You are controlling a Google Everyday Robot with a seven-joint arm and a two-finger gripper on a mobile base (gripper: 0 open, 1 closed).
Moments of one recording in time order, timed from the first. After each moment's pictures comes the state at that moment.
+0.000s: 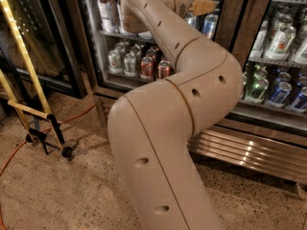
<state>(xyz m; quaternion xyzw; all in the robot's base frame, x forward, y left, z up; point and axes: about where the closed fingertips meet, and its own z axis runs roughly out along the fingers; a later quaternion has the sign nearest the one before) 0.863 -0.196 0.983 0.39 0.62 -0.33 0.59</state>
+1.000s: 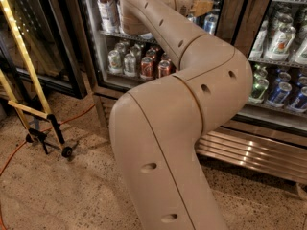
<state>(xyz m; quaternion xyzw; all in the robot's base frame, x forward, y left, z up) 0.849 -0.193 0.982 0.39 0.62 -0.33 0.59</state>
